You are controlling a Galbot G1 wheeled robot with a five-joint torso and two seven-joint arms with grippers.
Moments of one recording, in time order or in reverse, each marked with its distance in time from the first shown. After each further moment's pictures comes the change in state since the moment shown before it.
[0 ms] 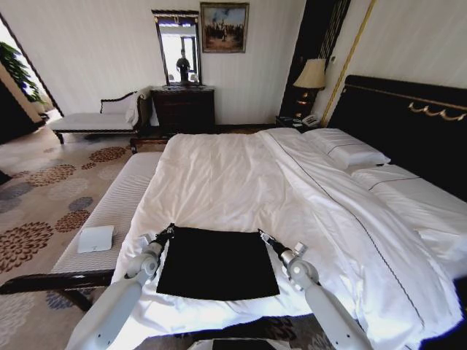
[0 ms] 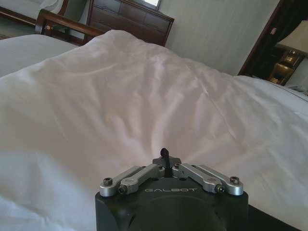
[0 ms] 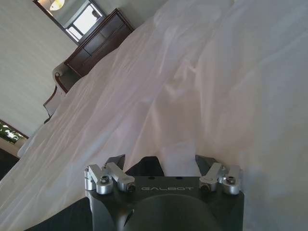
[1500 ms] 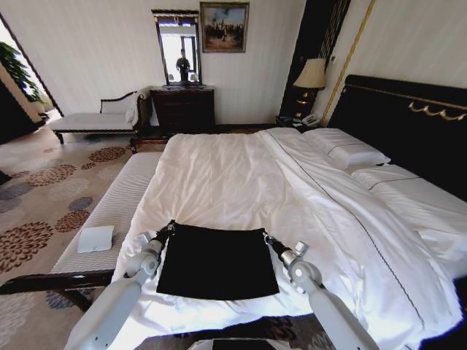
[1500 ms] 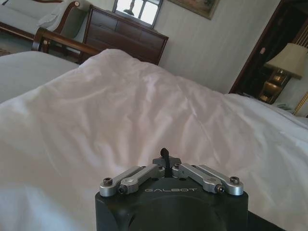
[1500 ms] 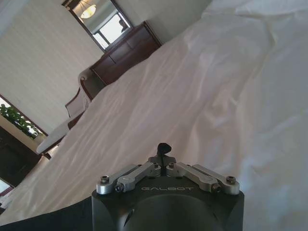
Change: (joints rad) left arm 0.038 0.027 -0.047 -0.131 -0.029 -0.004 -0.030; right arm -0.089 -0.062 0.027 0.252 -0.021 -0.006 0.046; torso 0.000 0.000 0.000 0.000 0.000
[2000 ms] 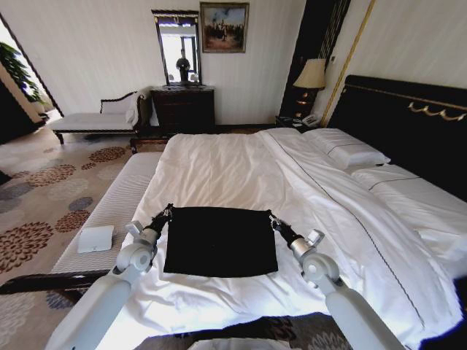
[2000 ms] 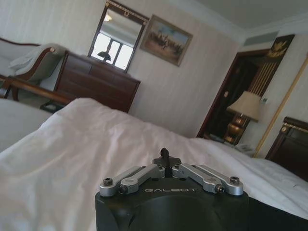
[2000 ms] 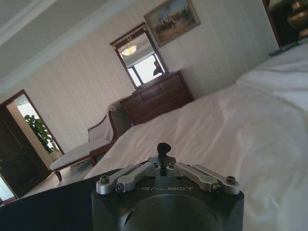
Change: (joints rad) left arm -0.002 0.092 -0.045 -0.290 -0.088 -0.007 -0.090; right arm -0.046 -0.116 0.088 0.322 -0.054 0.027 0.068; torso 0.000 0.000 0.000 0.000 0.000
